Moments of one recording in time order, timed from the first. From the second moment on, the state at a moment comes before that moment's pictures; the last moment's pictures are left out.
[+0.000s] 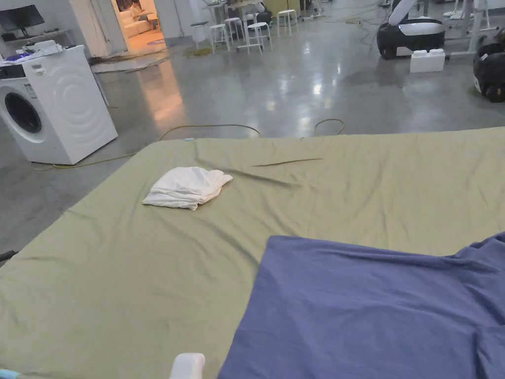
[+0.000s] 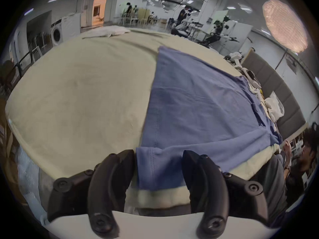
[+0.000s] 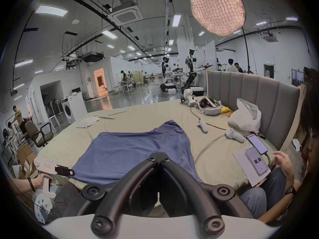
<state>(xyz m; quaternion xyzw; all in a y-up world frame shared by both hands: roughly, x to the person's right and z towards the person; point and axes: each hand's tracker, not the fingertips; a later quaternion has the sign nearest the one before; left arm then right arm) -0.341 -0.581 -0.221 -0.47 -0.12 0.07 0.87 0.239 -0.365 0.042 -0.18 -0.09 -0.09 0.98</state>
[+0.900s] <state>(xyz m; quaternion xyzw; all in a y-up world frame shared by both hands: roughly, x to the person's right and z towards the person) -0.313 -0.560 -0.233 -0.52 -0.09 -0.04 0.85 0.331 -0.531 -0.071 -0.44 -0.10 -0.08 0.89</state>
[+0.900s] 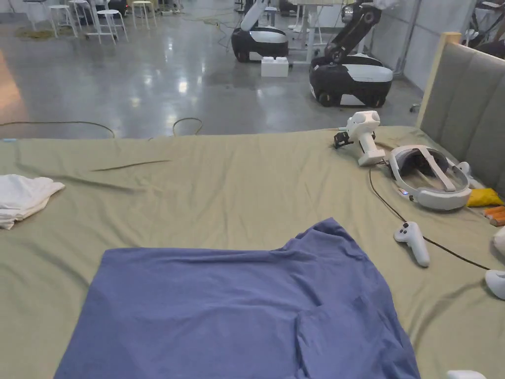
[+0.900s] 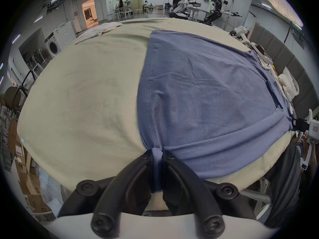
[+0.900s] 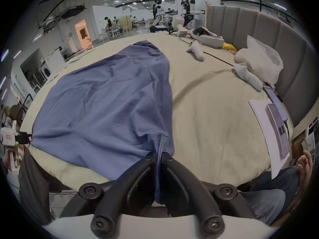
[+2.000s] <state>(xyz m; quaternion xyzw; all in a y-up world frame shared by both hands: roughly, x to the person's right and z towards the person) -0.302 -0.367 -0.242 -0.14 -0.12 0.04 0.98 0.331 -0.393 -0.114 -0.21 -0.06 -0.16 0.96</state>
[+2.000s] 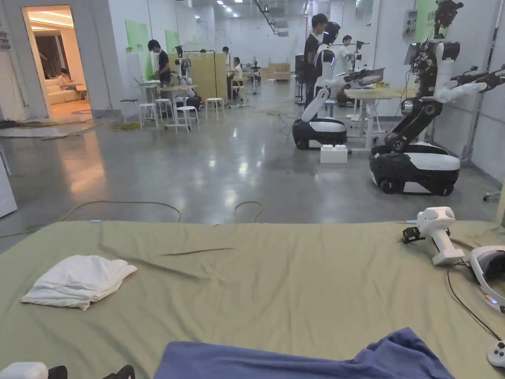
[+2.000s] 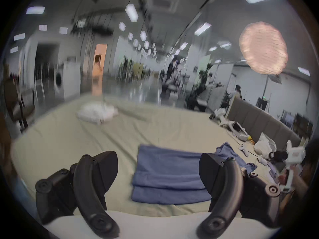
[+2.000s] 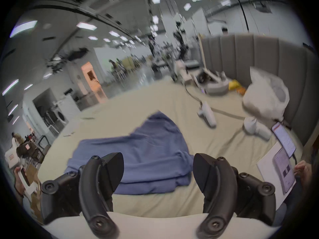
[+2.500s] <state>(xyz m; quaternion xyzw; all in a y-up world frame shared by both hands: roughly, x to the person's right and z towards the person) -0.265 -0.286 -0.059 0.01 -0.15 0.01 0.99 0.216 -0.296 0.029 -0.06 -0.02 -0.04 1.00</state>
